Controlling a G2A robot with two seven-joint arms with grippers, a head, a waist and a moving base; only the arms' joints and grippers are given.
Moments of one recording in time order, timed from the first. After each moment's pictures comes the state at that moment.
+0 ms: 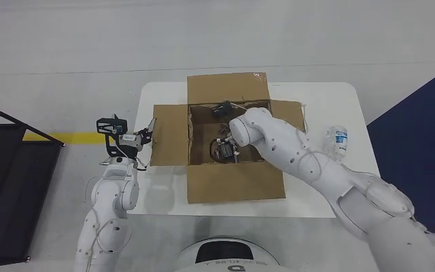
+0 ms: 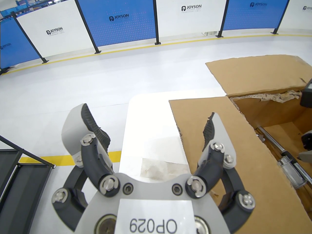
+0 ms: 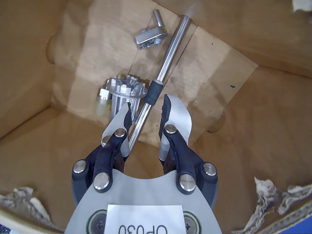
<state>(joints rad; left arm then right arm) 1.67 -1.34 -1.54 -1.80 1.42 0.03 -0.02 -0.61 -1.31 0.41 -1.24 -0.73 0.41 1.18</state>
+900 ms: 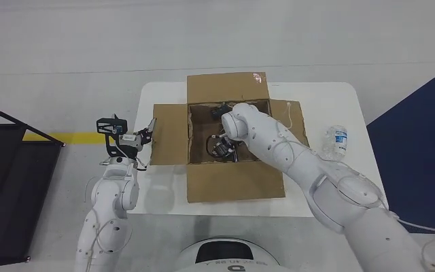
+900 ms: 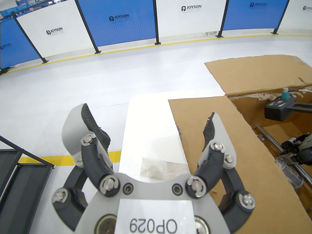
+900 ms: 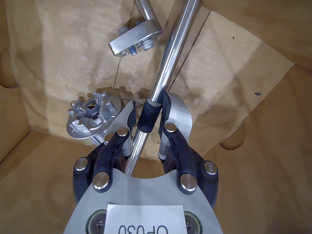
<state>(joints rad) 1.67 -1.34 -1.54 -1.80 1.42 0.03 -0.02 -0.54 -1.51 0.37 -0.81 -0.64 0.32 1.15</state>
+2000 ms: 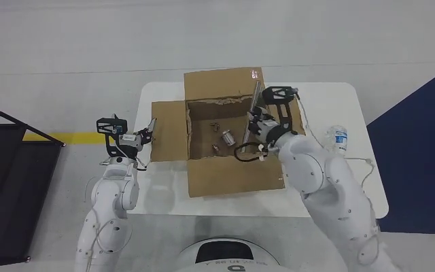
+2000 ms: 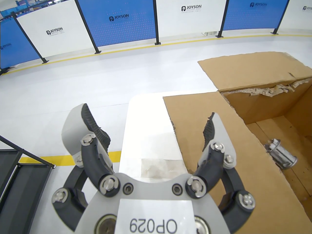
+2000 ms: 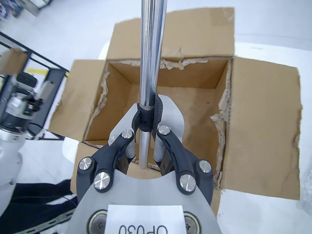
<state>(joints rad) 1.67 -1.34 -1.54 -1.80 1.42 0.03 -0.02 -1.42 -1.18 1.24 -2.20 -0.90 0.38 0.79</state>
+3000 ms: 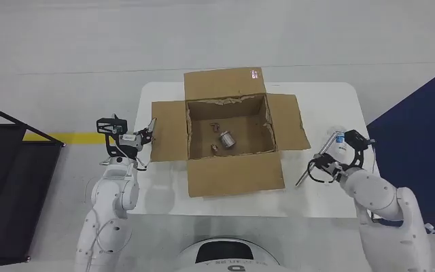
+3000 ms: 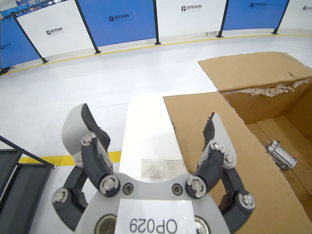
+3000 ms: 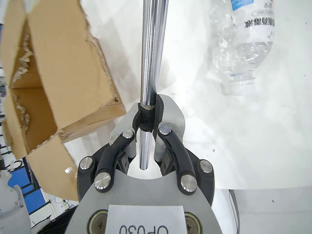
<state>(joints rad) 1.67 -1.34 -1.54 -1.80 1.42 0.03 -0.02 -1.77 -1.14 1.75 -2.00 -0.67 0.43 0.93</state>
